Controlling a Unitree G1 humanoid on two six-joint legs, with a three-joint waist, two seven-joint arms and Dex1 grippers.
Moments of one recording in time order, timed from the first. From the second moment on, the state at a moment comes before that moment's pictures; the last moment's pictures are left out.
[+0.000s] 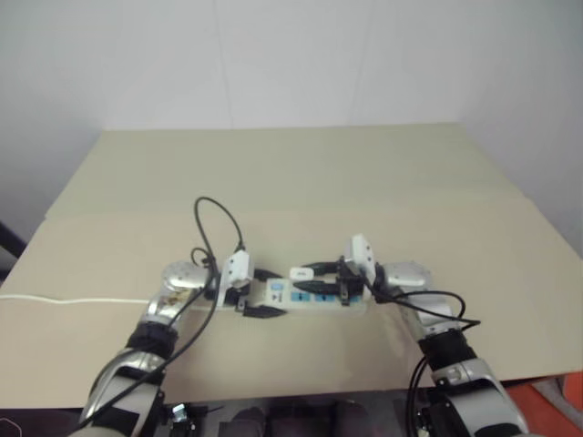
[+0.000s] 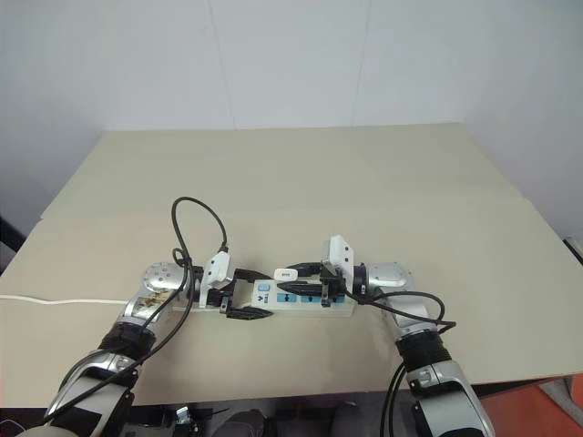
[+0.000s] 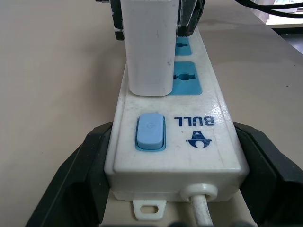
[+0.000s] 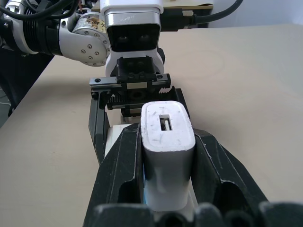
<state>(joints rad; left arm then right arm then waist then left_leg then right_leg) -0.57 0.43 -0.18 0.56 -0.19 -0.18 -1.42 -0.53 -0.34 0.18 0.33 0.29 -0.04 1.24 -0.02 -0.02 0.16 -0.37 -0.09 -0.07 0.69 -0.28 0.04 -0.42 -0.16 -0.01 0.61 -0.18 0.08</state>
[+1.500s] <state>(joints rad) -0.51 0.48 -0.14 0.44 -0.28 -0.10 -1.45 -0.53 -0.44 0.19 0.30 0.25 0.02 1.20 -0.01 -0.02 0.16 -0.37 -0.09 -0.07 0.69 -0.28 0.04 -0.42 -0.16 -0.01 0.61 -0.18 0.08</state>
